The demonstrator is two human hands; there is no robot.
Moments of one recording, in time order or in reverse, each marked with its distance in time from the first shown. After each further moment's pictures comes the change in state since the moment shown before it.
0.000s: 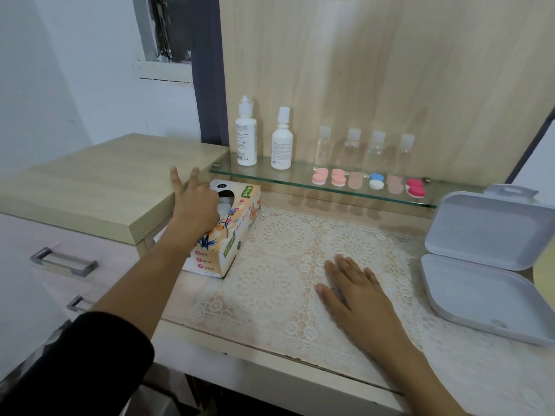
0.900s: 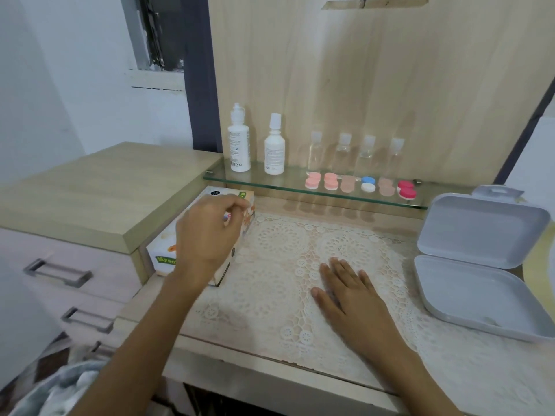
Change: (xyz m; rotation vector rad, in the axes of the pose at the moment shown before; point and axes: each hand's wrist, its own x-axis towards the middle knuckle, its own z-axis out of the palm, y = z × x) left_hand -0.076 0.030 -0.035 -0.995 0.608 0.035; right_hand -0.001 -0.004 -0.003 -0.041 -0.037 0.024
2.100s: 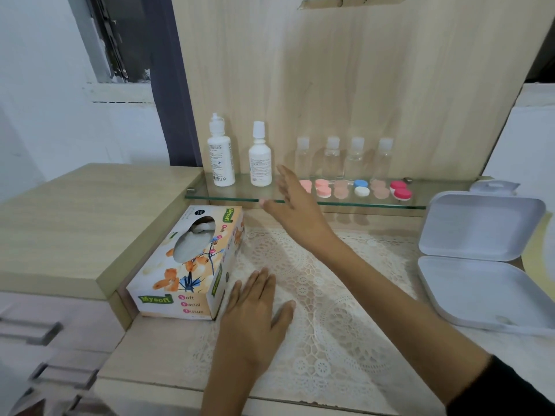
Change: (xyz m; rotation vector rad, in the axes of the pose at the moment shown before) left_hand -0.082 -0.003 0.054 0.191 -0.596 0.017; right_hand 0.128 -0.085 -0.070 0.866 0.244 -0.154
